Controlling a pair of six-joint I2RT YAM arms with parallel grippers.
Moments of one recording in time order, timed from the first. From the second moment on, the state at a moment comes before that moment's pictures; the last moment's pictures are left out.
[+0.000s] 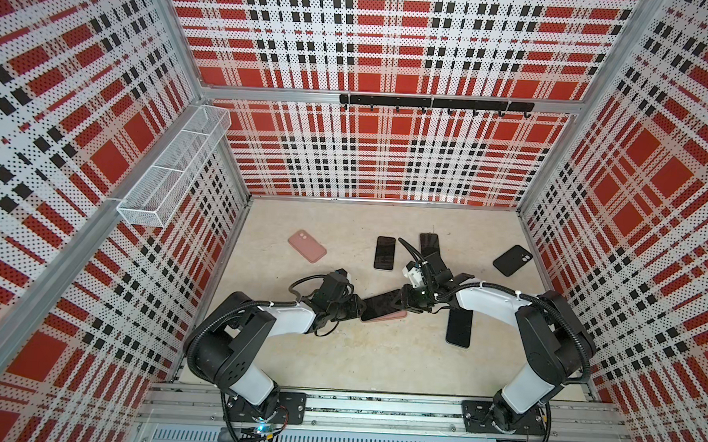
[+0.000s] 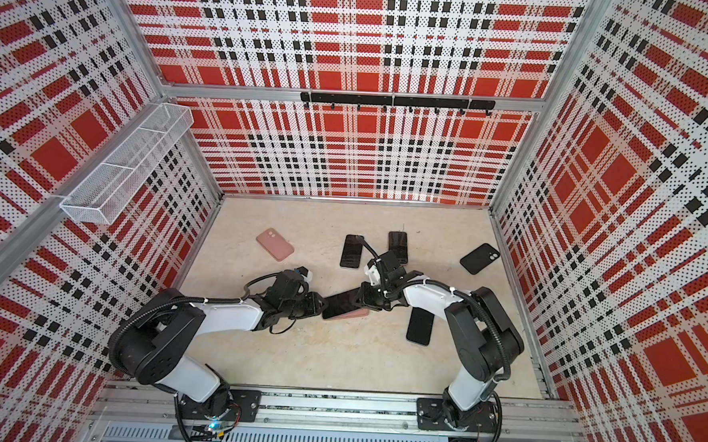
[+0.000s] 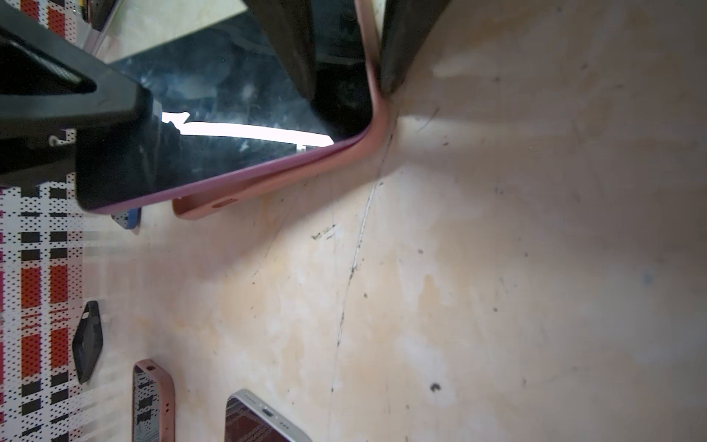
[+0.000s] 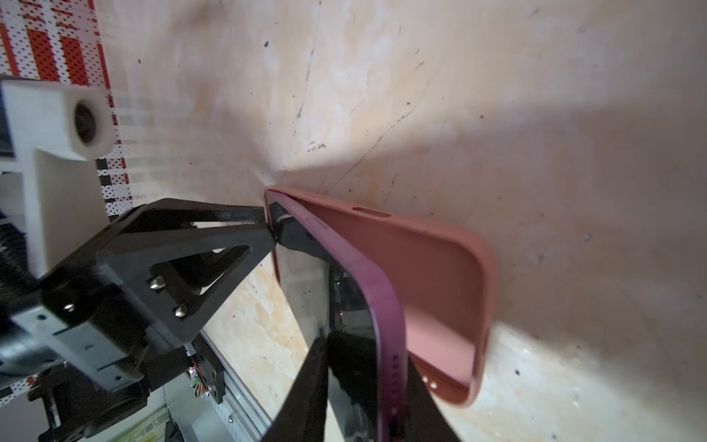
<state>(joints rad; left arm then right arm) -0.58 1.58 0.56 0.19 0.23 -0.75 0.57 1.69 0.95 -0.33 -0.46 0.57</state>
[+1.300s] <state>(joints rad) -0.63 1.60 0.56 0.24 0.23 -0.76 0.59 1.72 1.04 -0.65 -0.28 0.46</state>
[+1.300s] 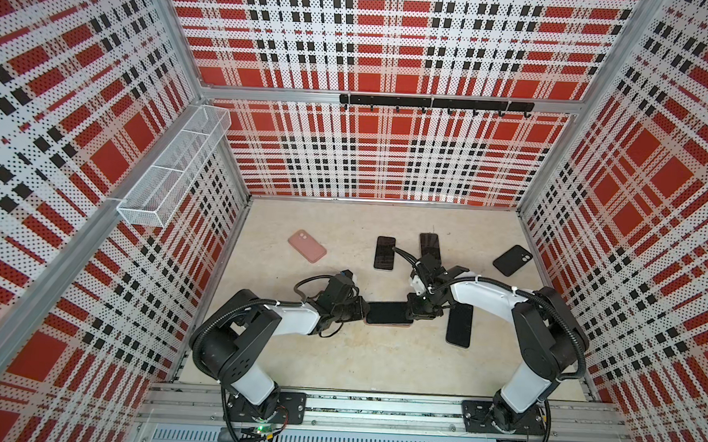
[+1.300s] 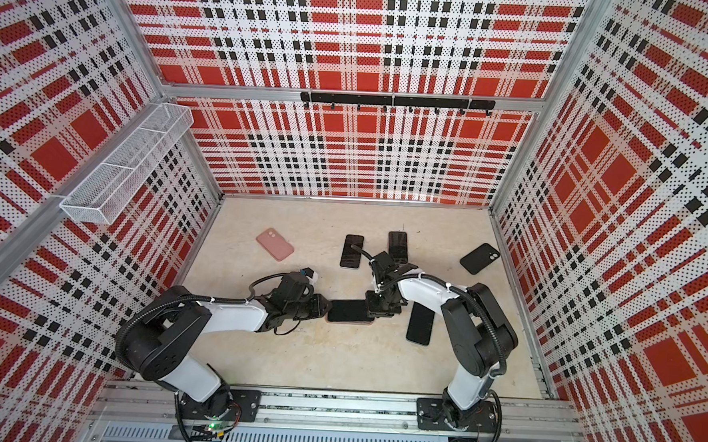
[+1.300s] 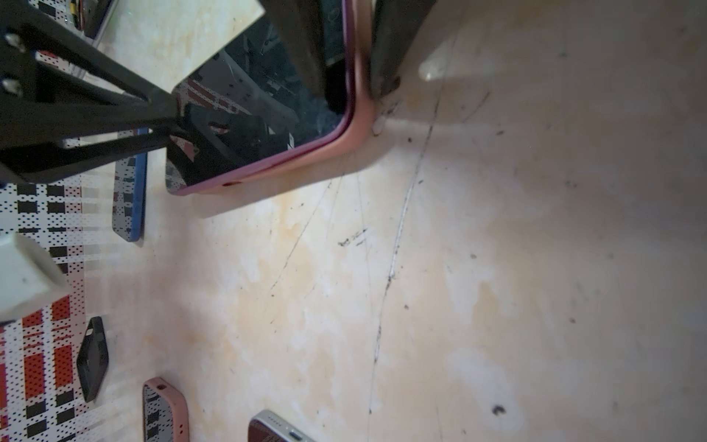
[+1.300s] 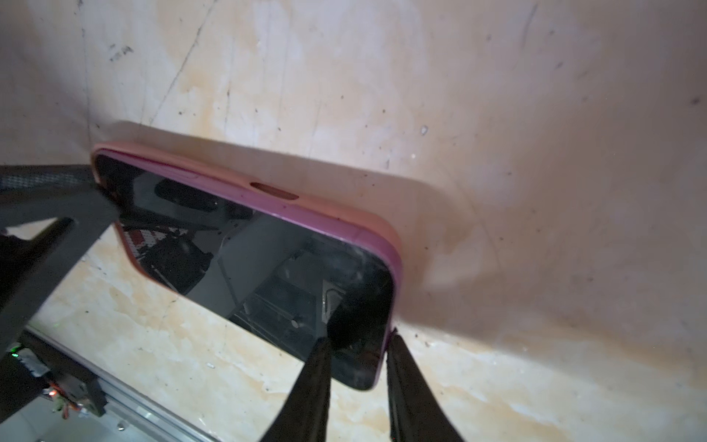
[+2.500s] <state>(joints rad) -0.66 1.53 0.55 0.13 0.21 -0.73 0.60 1.68 1.02 -0.69 -0.28 0.47</state>
